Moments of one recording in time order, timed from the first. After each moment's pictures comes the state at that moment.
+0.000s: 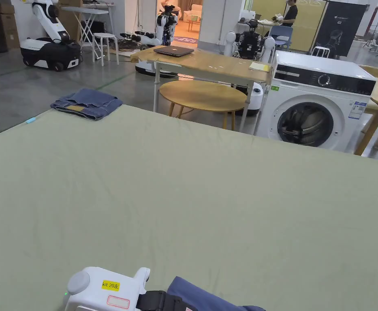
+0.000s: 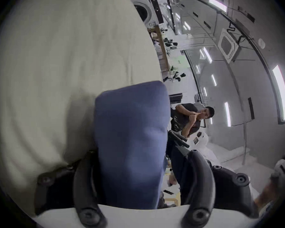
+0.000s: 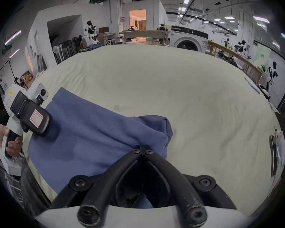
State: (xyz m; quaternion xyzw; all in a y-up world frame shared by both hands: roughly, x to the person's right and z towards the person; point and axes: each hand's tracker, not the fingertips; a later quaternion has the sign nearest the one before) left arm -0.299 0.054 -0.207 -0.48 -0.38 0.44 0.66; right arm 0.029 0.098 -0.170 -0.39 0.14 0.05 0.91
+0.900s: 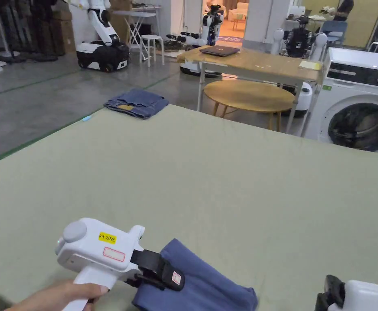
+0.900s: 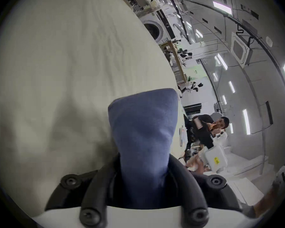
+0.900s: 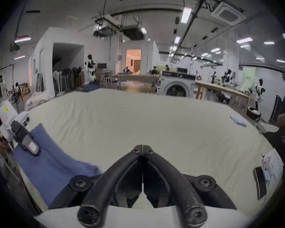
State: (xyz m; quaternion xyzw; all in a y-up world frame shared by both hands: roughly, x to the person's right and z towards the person) left arm -0.413 0.143 -0.178 -0.48 -0.27 0.39 0.74; right arm 0.032 0.172 -0.185 -0.17 0.10 0.04 0.98
